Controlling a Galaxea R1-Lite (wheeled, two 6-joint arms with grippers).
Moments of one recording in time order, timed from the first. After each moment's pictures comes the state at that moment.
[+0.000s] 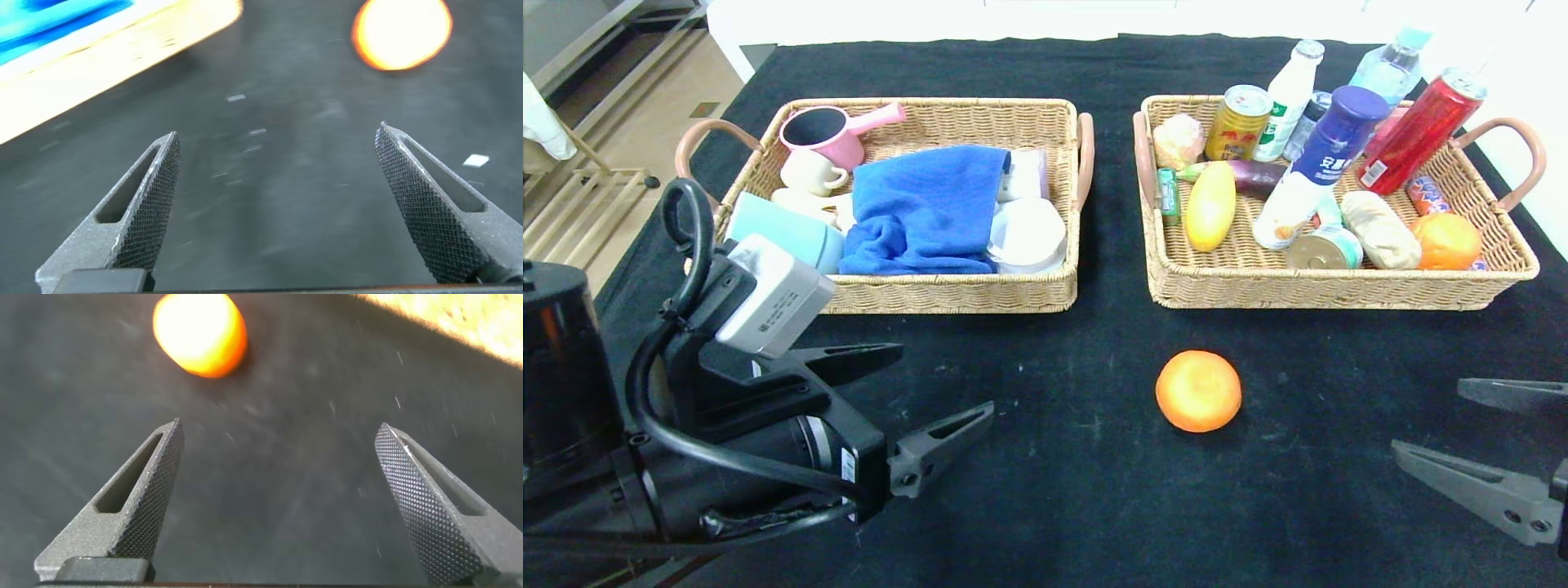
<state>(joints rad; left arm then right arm) -0.65 1.27 -0.67 -0.36 0.05 0.08 0.34 1.05 -0.65 -0.06 0.18 -0.12</state>
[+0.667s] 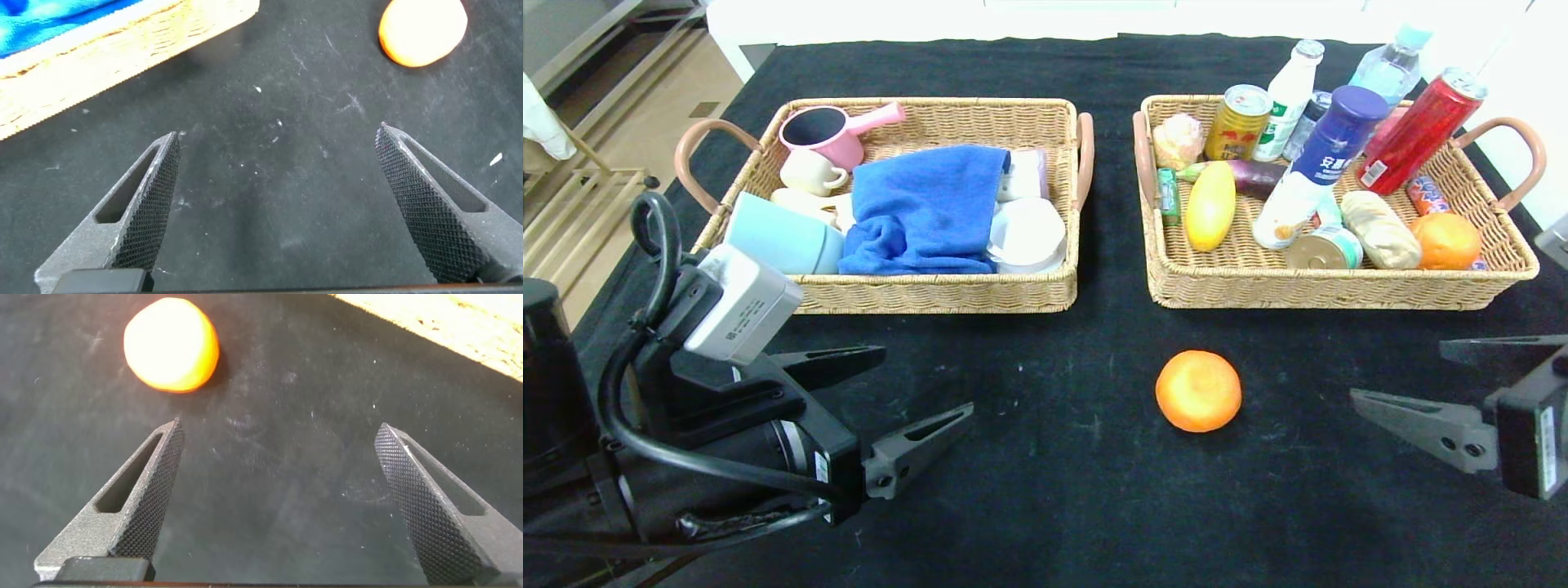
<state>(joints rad) -0.57 1.24 -0.61 -0.41 -0.02 0.08 0.54 1.18 -0.93 0.18 -0.14 -0.02</state>
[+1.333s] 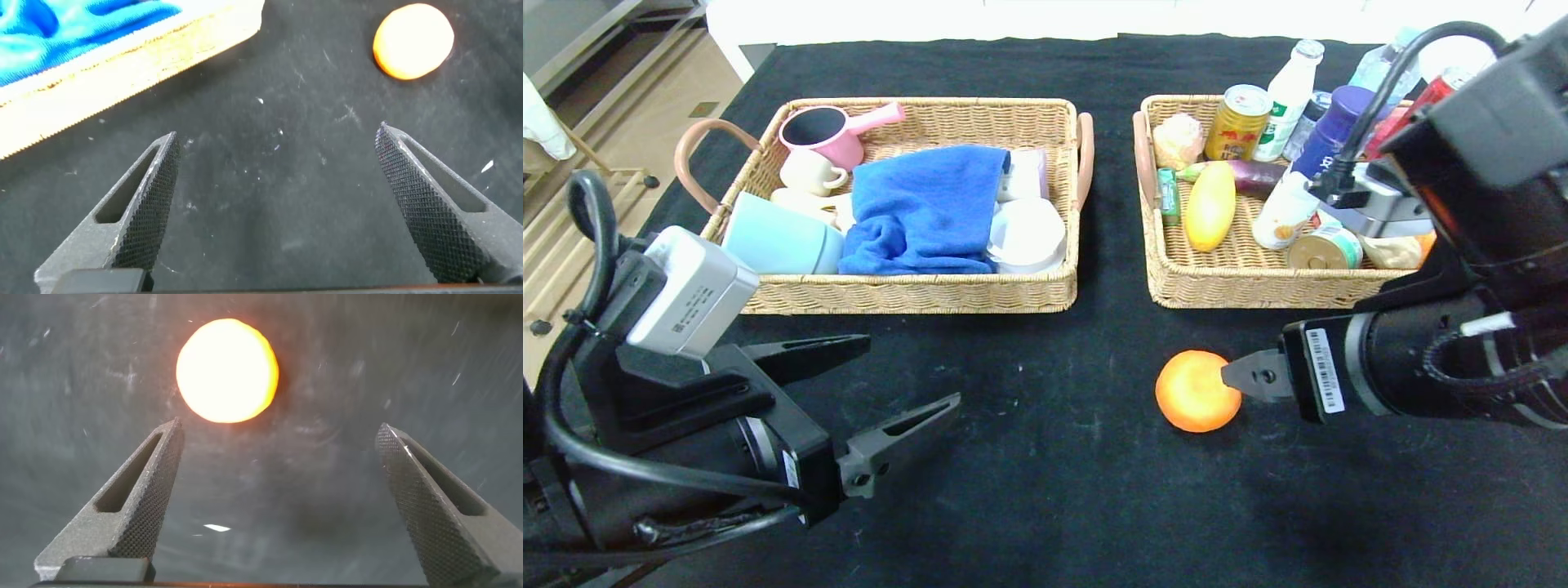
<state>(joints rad) -0.57 1.20 -0.61 -0.41 -0.02 0.09 0.85 1.60 -1.55 0.77 -0.46 0.50</state>
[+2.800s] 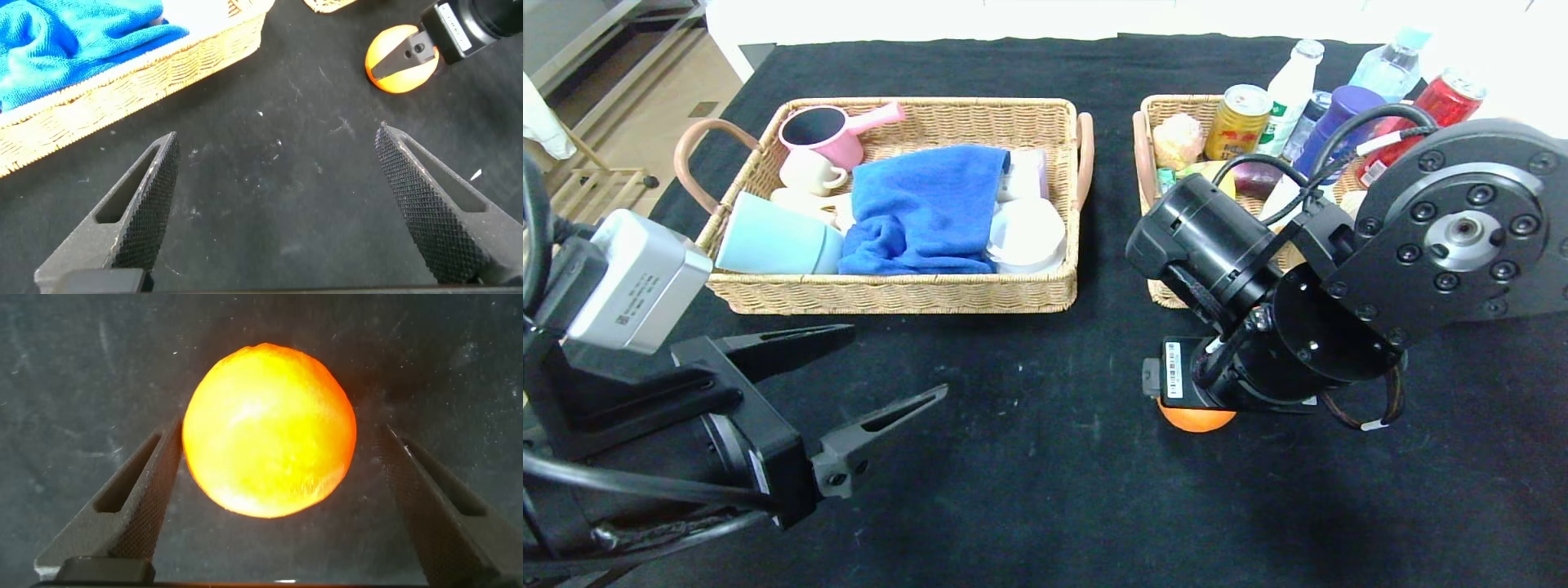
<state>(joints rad) -0.57 1.16 -0.62 -0.41 -0.03 0.09 0.82 1.97 -1.86 0.95 -0.45 0.79</state>
